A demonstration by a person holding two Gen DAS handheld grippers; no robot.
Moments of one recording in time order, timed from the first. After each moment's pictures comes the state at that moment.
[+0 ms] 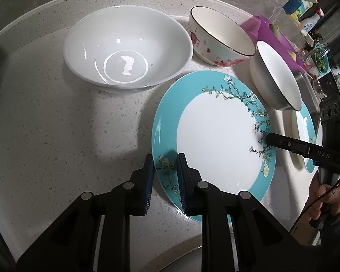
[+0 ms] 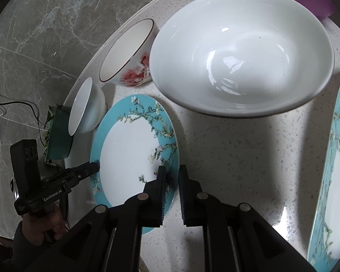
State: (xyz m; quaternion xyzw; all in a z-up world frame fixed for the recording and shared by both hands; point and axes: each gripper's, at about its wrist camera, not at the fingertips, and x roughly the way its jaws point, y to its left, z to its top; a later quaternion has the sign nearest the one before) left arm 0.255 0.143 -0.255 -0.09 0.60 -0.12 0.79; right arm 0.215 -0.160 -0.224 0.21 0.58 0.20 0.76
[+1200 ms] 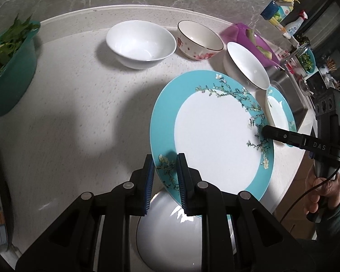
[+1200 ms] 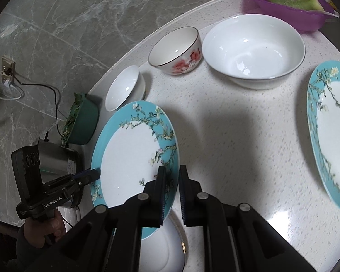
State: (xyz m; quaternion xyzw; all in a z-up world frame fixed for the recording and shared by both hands) left arm 0.137 0.172 -0.177 -0.10 0.57 -0.13 0.80; right arm 0.137 -0.135 -0.165 0.19 0.55 0.22 0.78
